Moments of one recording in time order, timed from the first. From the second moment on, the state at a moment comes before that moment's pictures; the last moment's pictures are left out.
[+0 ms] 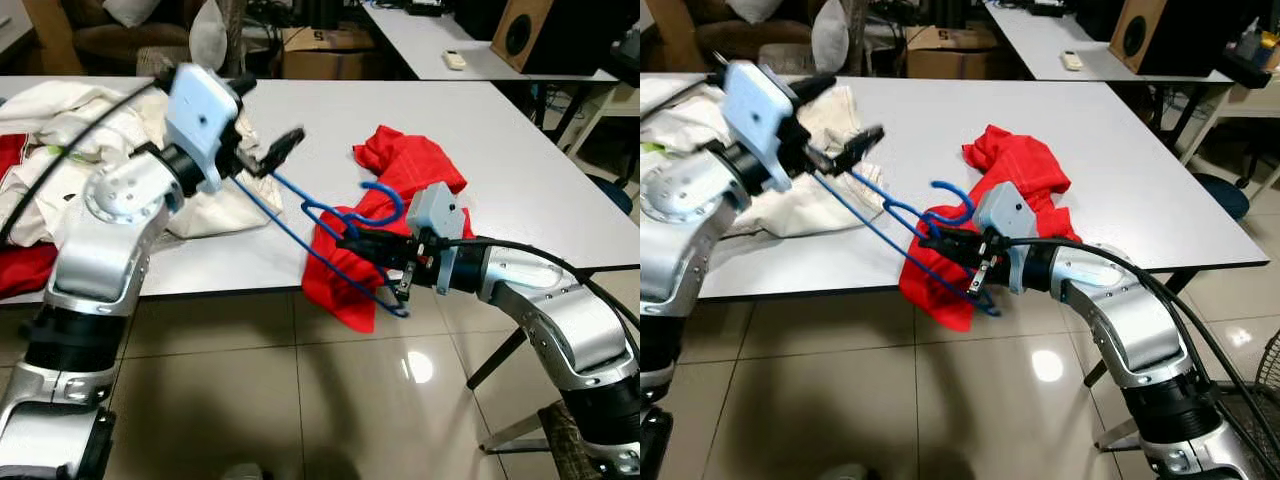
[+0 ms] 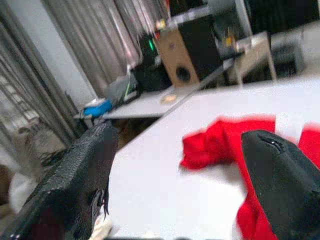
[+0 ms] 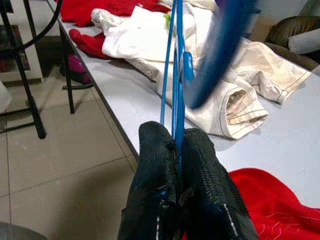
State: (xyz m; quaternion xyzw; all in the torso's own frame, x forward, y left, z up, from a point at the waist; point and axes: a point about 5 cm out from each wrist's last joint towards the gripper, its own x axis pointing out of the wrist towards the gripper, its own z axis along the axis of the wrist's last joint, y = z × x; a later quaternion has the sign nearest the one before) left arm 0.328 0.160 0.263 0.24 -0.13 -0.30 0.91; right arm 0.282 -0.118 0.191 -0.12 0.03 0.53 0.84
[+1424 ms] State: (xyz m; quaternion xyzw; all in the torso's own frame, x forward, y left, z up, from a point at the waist) left arm 0.260 0.218 0.162 0.13 0.00 -0.06 0.99; right arm 0.269 -0.123 0.146 -0.02 0.02 0.18 0.98
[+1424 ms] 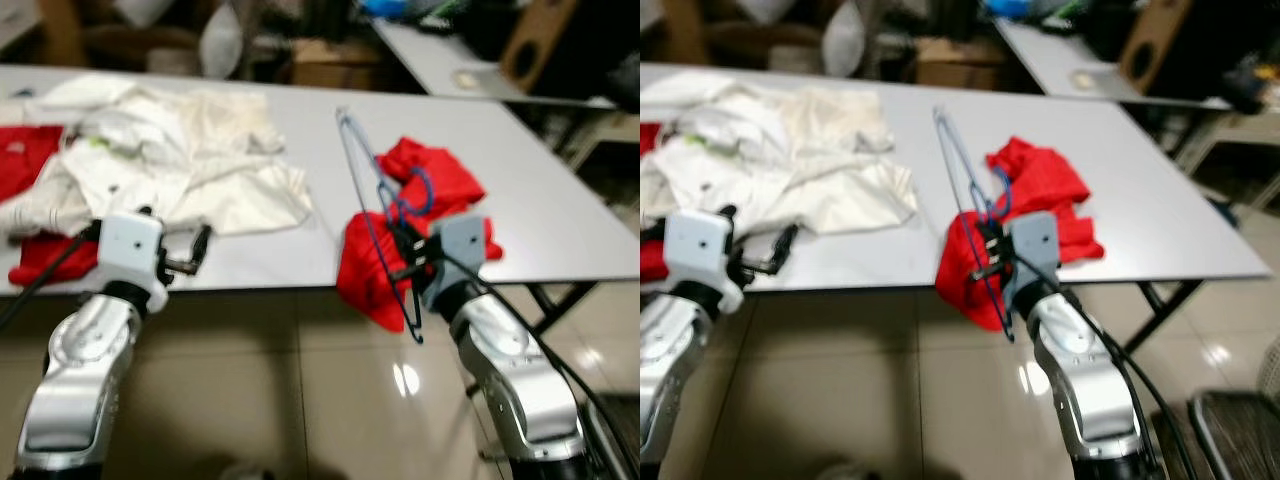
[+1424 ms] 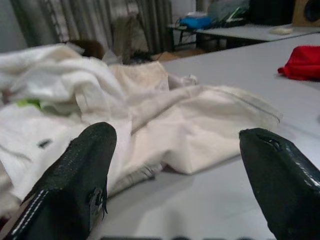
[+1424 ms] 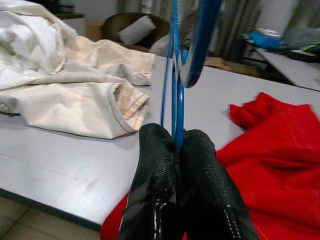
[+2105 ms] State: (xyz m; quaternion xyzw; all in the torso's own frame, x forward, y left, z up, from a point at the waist) left arm 0.274 0.197 0.165 0.15 -0.01 -0.08 0.99; right arm 0.260 -0.136 0.127 0.02 0.04 0.14 0.99
